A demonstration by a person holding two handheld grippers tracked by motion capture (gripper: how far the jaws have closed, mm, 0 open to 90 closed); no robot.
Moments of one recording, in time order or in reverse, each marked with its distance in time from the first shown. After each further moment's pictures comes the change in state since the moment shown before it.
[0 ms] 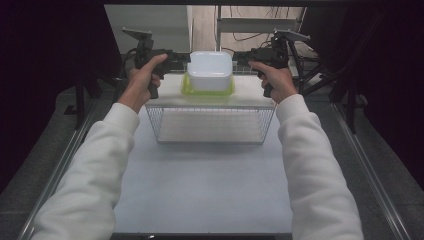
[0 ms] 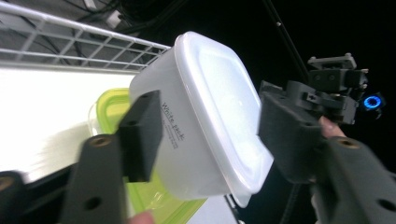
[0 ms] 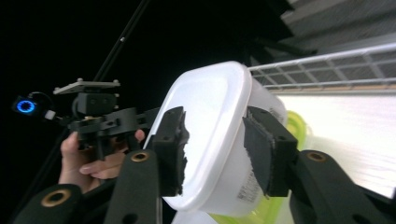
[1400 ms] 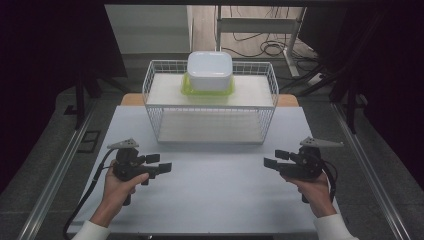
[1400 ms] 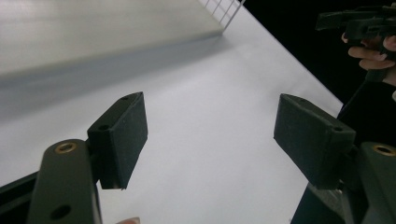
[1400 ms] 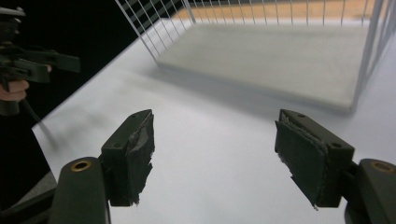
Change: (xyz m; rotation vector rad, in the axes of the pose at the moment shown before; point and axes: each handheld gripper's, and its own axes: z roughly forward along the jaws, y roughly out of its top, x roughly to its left) left arm 0.043 -0.262 -0.061 0.124 0.188 0.354; right arm -0.075 -0.243 -0.114 0.043 -0.218 -0.422
